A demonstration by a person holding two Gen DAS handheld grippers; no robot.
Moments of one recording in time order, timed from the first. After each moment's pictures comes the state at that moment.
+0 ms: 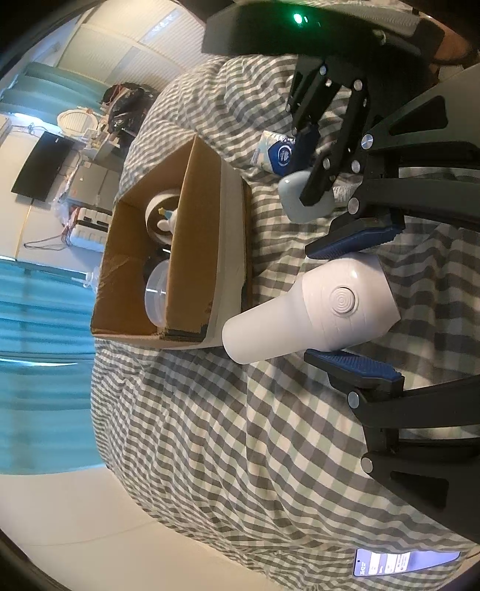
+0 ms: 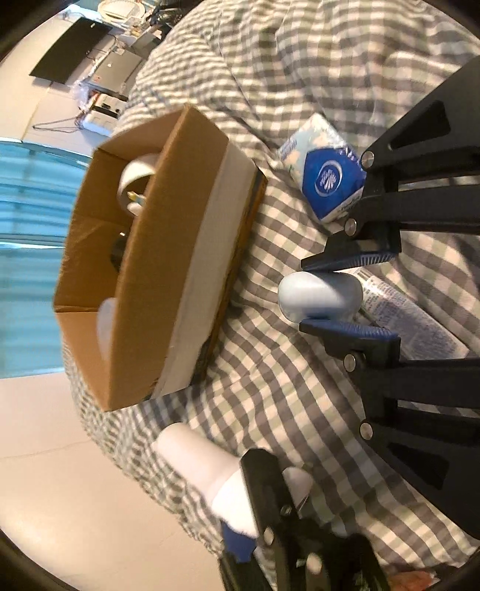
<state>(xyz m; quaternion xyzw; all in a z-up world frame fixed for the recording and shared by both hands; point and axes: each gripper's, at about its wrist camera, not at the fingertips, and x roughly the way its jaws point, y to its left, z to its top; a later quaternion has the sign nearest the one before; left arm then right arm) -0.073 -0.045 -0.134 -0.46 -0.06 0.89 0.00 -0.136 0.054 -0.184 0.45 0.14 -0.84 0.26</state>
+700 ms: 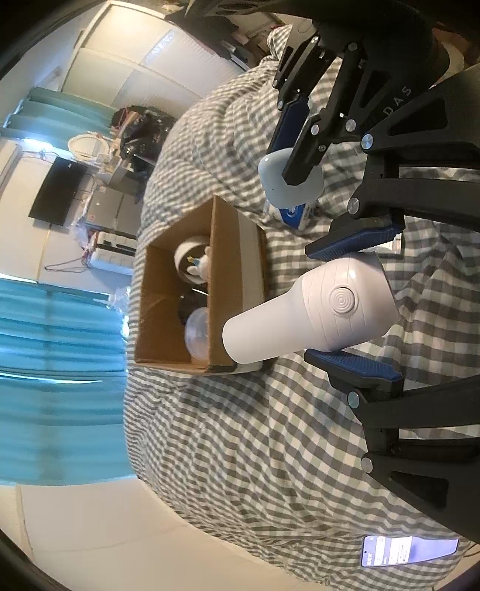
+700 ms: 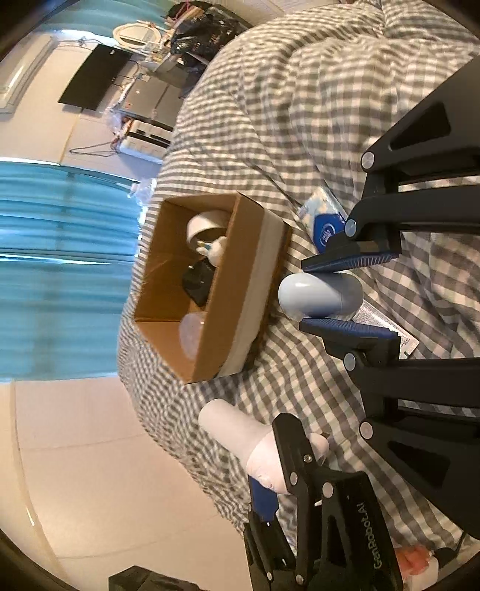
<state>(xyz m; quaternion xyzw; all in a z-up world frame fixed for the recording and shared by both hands) -0.039 -0.022 -0.081 -0.42 -0.06 0.91 0.03 -0.087 0.074 -0.101 0.37 0.13 -0.89 0.24</state>
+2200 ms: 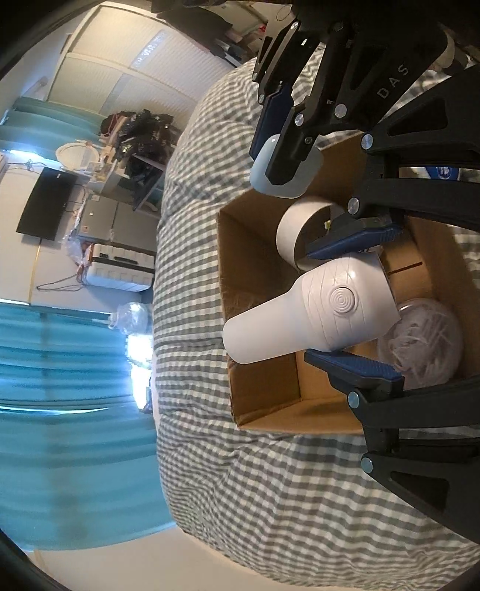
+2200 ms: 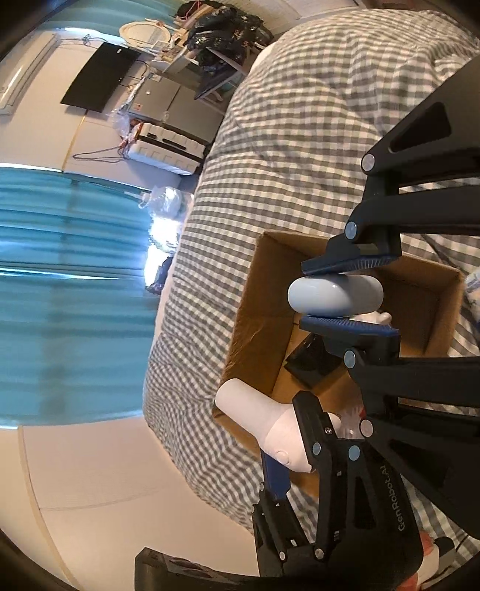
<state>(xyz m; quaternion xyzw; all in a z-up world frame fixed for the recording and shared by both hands) -0.268 -0.020 -0.098 -0.43 -0.03 0.90 0.07 -0.302 0.046 -0.086 0.38 0.13 -0.89 0.23</state>
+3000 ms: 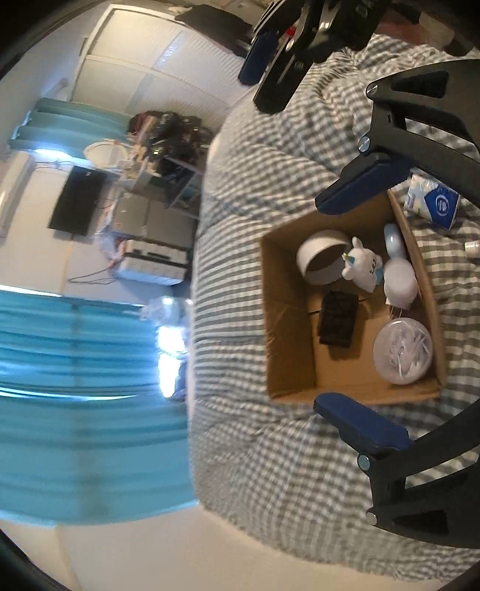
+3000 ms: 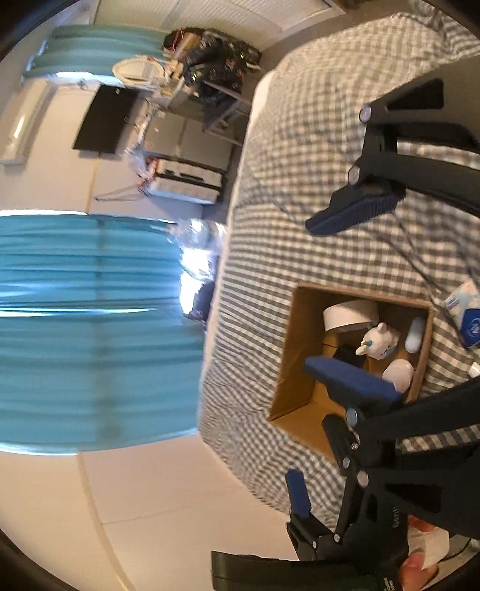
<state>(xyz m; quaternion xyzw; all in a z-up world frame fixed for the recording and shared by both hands) -0.211 -0.016 -0.018 -0.36 -0.04 0.93 0.04 -0.250 0.117 0.004 0.31 0.07 -0.93 0.18</state>
